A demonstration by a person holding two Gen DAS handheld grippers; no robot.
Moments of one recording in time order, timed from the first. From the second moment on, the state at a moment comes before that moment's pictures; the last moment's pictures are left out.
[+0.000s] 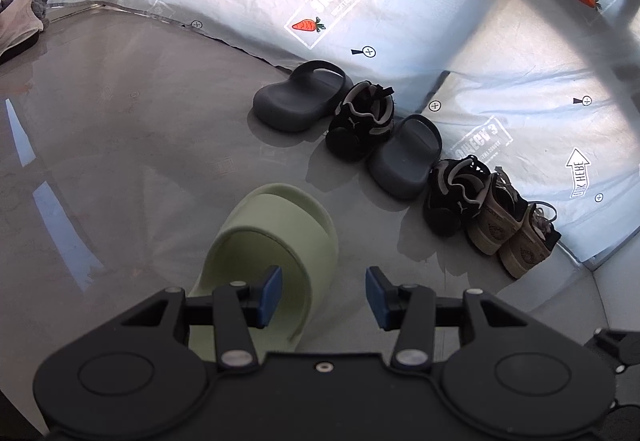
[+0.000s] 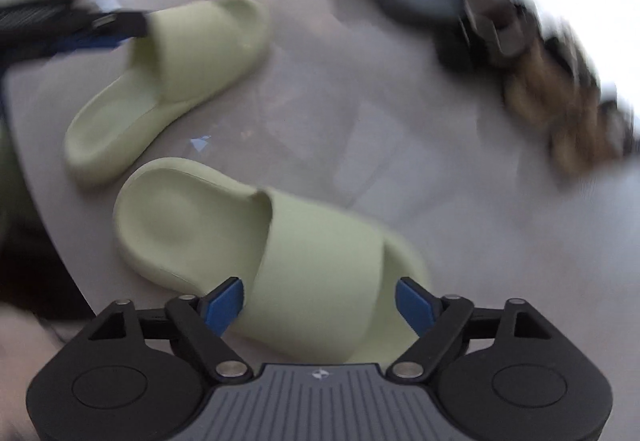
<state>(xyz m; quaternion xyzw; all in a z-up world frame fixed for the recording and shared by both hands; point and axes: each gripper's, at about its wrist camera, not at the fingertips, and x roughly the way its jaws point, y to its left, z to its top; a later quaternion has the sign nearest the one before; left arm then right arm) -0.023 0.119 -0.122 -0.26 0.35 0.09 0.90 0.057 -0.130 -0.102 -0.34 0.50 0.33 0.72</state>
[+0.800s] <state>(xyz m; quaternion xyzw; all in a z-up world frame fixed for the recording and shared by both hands) -0.047 0.129 -0.122 -0.27 0.35 0.12 0.89 0.052 -0.098 -0.159 -0.51 0.43 0.53 0.52</state>
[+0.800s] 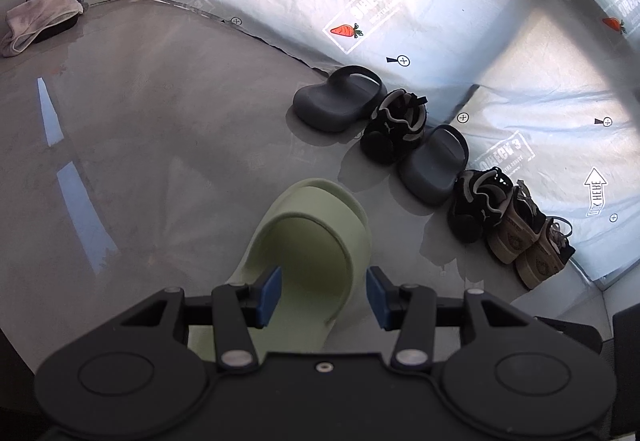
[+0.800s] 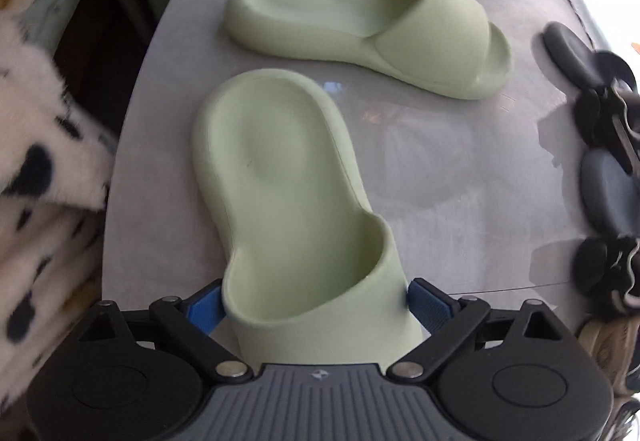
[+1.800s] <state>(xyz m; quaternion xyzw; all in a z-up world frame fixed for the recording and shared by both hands) -0.031 0.115 -0.126 -0.25 0.37 0.10 0.89 0.117 -0.108 -0.155 -0.15 0.56 0.06 0.81</state>
